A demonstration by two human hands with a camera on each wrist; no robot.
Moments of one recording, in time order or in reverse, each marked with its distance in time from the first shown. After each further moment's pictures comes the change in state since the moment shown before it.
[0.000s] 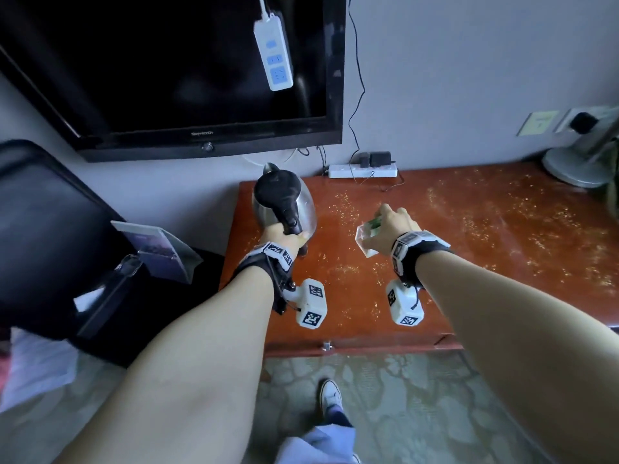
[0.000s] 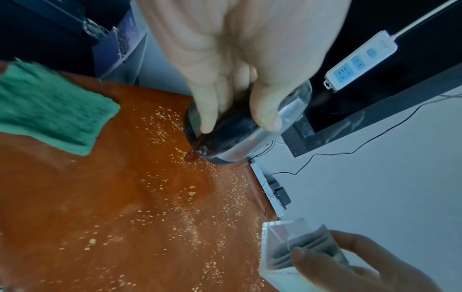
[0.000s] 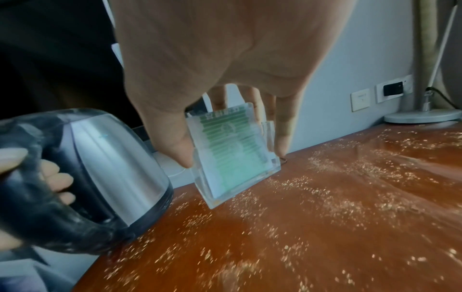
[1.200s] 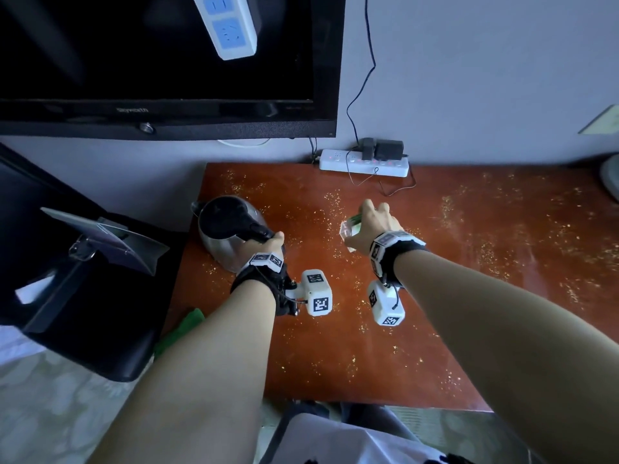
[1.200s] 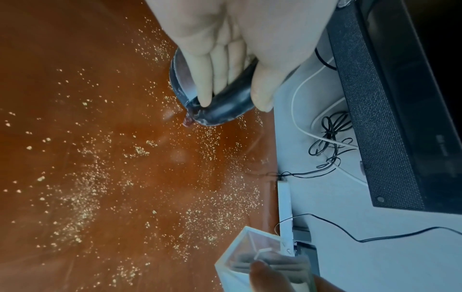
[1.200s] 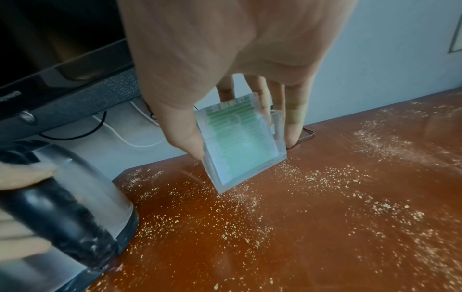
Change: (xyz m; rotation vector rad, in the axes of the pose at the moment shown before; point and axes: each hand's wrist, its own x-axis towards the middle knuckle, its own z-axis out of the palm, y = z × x) left_hand 0.152 0.027 0.084 -0.141 0.211 -0.492; right_hand 0.207 0.012 0.031 -0.066 -0.146 -0.072
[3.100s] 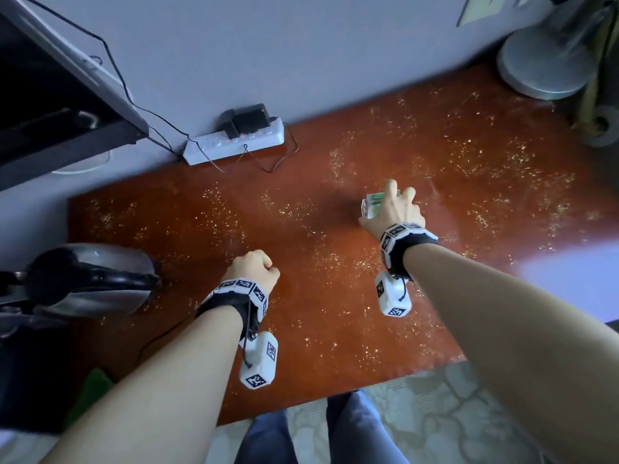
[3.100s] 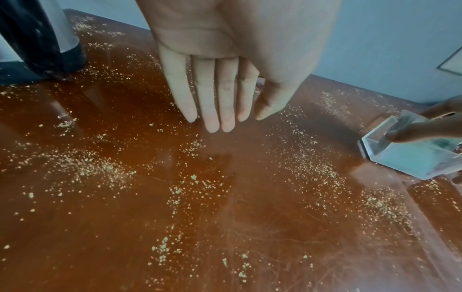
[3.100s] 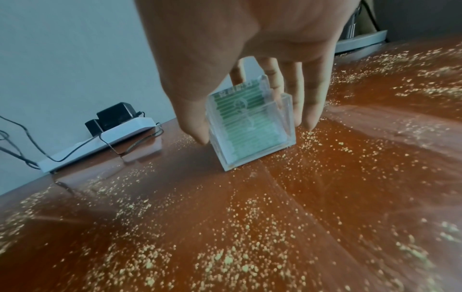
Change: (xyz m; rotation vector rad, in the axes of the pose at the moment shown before) left_hand -0.081 -0.010 0.194 1.162 -0.164 0.535; right_hand 0.010 0.272 -0.008 0.172 0.095 0.479
